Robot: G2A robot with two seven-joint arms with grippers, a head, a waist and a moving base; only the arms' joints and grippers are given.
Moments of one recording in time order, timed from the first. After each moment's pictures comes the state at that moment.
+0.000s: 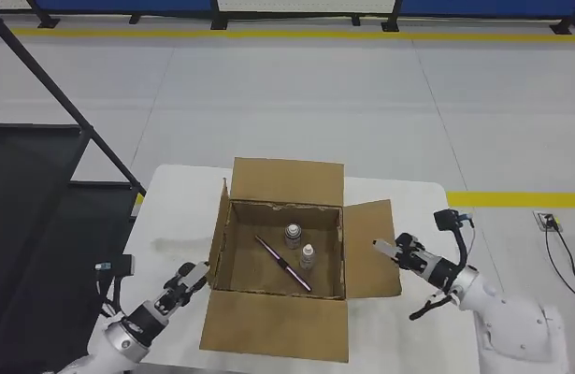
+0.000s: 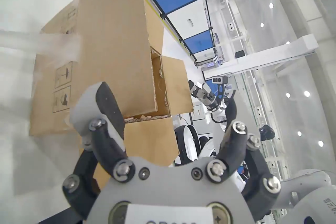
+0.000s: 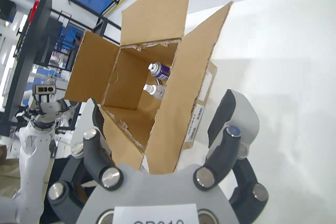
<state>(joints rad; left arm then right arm) 1.60 -1.27 -1.74 -2.09 0.07 -0.14 -0.67 -1.18 -1.38 1.74 -1.77 -0.45 -0.30 1.05</state>
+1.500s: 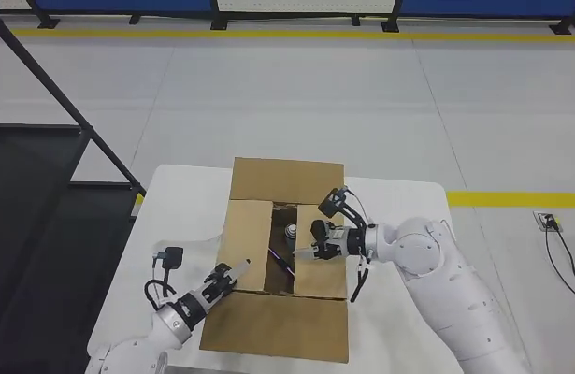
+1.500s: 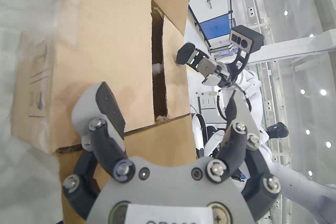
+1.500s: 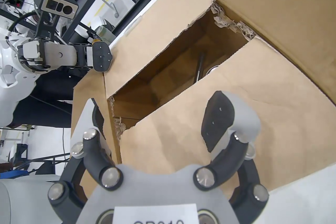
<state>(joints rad) 1.47 -1.24 -1.52 -1.93 0.20 -0.04 -0.59 -0.67 -1.30 1.11 -1.26 -0.47 -0.61 0.95</state>
